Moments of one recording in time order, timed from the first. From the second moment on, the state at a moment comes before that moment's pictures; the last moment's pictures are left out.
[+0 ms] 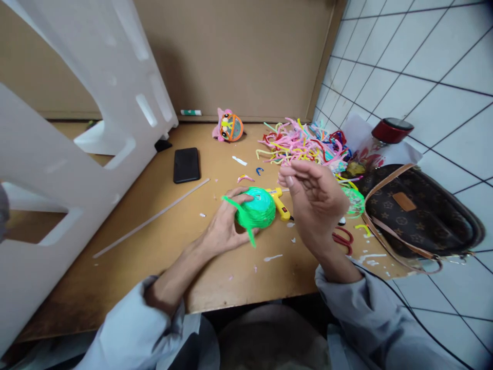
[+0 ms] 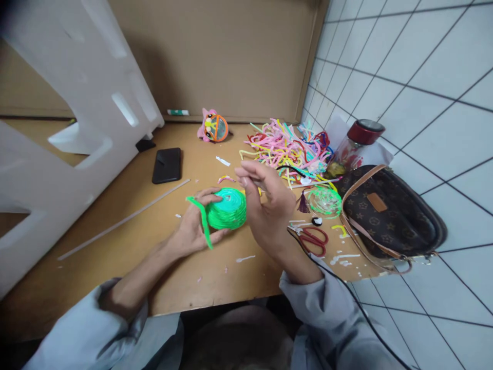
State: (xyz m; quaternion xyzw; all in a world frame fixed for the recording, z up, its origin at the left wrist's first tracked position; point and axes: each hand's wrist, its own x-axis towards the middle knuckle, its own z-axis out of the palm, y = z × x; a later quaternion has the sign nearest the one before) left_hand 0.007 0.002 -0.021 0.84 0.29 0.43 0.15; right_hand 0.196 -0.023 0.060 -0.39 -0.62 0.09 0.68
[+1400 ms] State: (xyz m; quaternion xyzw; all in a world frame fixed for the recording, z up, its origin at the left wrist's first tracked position) left_hand 0.002 0.004 -0.014 0.83 0.33 0.42 0.16; right_hand 0.151 -0.069 -0.003 -0.10 -0.98 0.00 0.16
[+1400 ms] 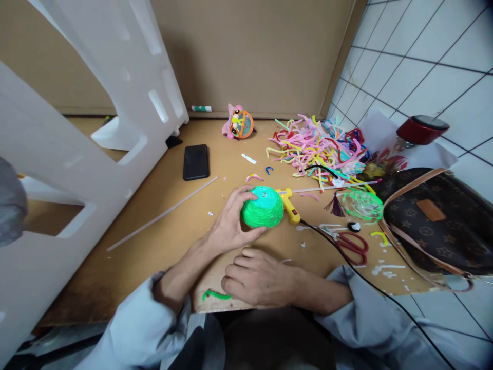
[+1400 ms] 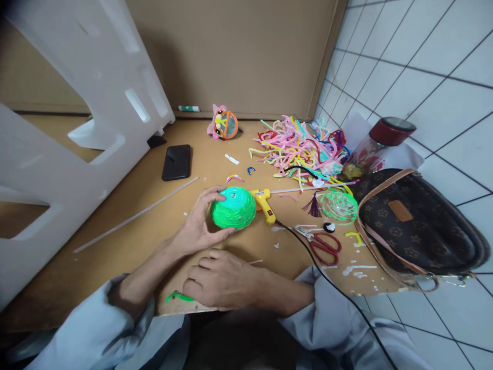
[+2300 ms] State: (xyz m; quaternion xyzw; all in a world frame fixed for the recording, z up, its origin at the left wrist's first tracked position) left_hand 0.001 0.003 -0.017 0.82 0.31 0.44 0.19; right_hand 0.175 -0.061 0.034 -0.17 -0.89 0.08 0.41
